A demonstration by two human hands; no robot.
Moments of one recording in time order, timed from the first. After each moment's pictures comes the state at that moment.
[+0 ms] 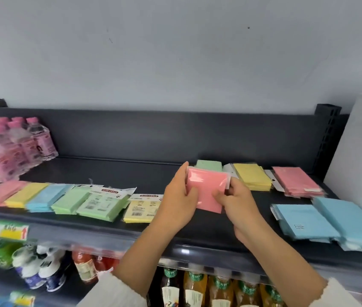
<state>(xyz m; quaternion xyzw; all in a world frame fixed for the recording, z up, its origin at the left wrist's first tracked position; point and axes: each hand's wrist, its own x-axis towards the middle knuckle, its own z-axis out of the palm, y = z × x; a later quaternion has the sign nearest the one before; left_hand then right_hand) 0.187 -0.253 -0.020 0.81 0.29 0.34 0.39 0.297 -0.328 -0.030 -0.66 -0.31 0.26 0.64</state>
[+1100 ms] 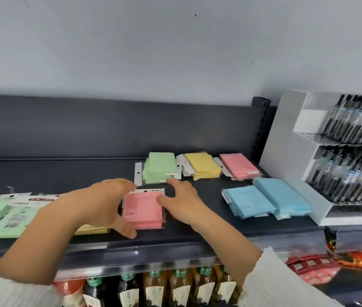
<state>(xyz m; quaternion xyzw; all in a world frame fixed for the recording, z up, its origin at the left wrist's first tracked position) 0.158 -0.190 -0.001 0.97 0.22 -0.07 0.08 0.292 -0.314 -0.034 -0.83 -0.39 0.20 0.35</state>
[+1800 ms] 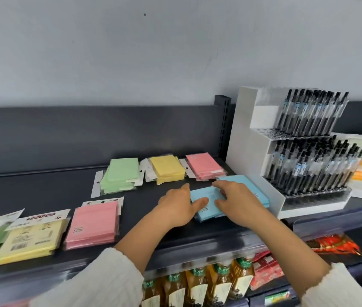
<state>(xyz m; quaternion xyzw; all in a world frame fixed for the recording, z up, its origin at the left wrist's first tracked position) 0.331 -0.314 -0.047 0.95 0.19 0.00 0.26 0.394 -0.454 -0.019 -0.92 -0.33 0.05 0.23</state>
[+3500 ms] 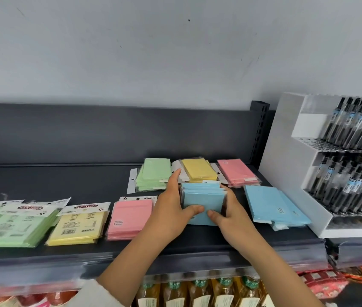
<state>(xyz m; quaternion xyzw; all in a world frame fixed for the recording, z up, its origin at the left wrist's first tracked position) 0.262 -0.275 -0.055 0.83 0.21 0.25 0.45 0.351 -0.402 -0.055 -0.78 -0.36 0.15 0.49</state>
